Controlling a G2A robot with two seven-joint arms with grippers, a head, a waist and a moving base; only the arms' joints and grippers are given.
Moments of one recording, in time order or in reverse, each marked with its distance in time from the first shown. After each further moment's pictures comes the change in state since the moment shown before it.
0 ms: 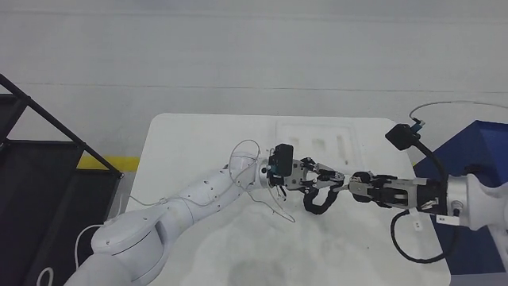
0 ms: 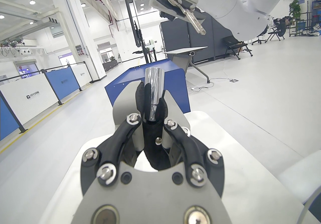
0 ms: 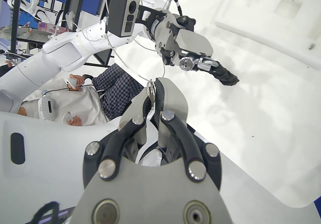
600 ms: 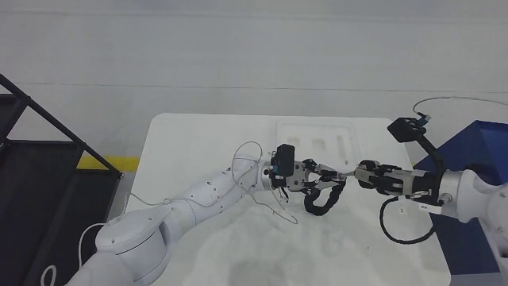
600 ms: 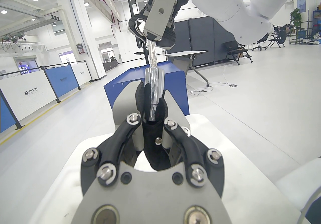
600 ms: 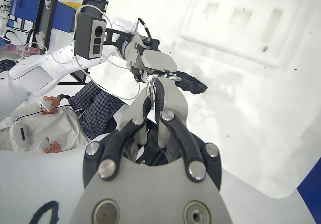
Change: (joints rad) left arm -0.005 -0.014 0.047 0.022 -0.062 0.006 0.006; right arm 0.006 0.016 -0.031 -0.002 -0.182 0.039 -0.057
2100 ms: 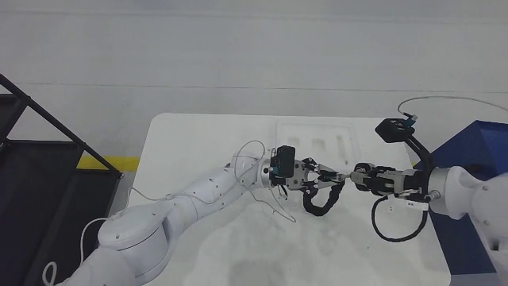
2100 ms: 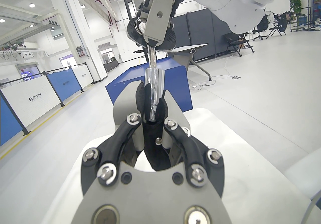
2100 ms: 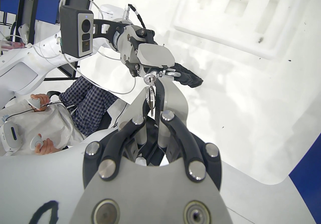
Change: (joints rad) left arm -0.040 -0.018 0.047 0.055 0.039 0.056 0.056; right arm 0.093 0.023 -0.107 0.009 -0.048 0.074 0.056
